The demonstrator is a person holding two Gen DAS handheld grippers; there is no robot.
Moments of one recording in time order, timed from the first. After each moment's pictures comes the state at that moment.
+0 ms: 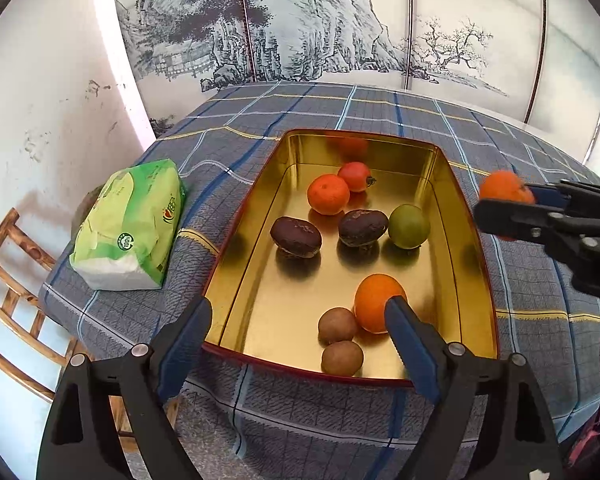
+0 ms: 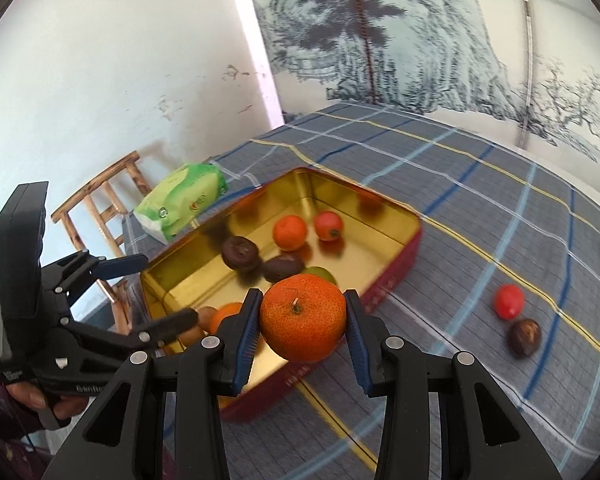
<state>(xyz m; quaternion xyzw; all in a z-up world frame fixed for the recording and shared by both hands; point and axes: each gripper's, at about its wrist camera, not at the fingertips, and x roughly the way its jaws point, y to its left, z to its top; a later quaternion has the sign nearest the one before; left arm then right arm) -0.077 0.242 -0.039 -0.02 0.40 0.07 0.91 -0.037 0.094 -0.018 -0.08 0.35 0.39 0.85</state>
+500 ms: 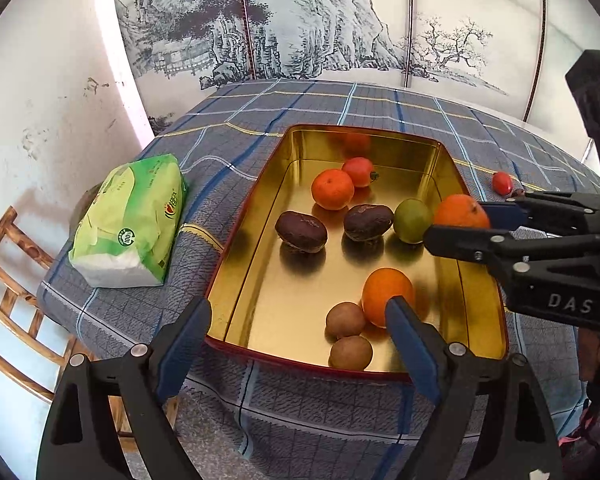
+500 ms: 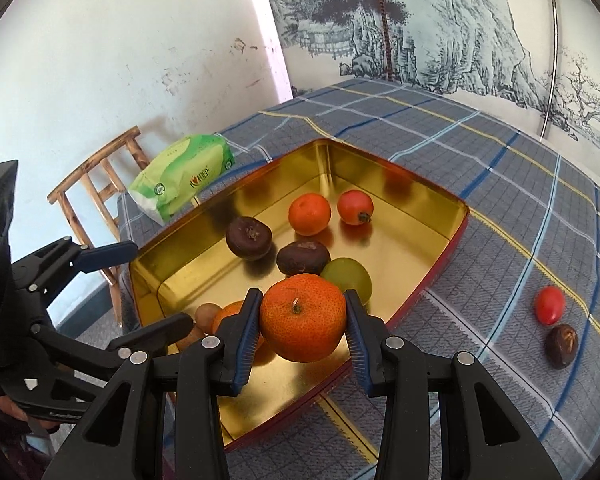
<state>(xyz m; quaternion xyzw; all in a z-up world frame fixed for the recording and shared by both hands) -0.080 0.247 -0.044 -0.02 0.40 0.07 0.91 -0.026 0.126 -0.044 -0.10 0.38 0.39 0.83</state>
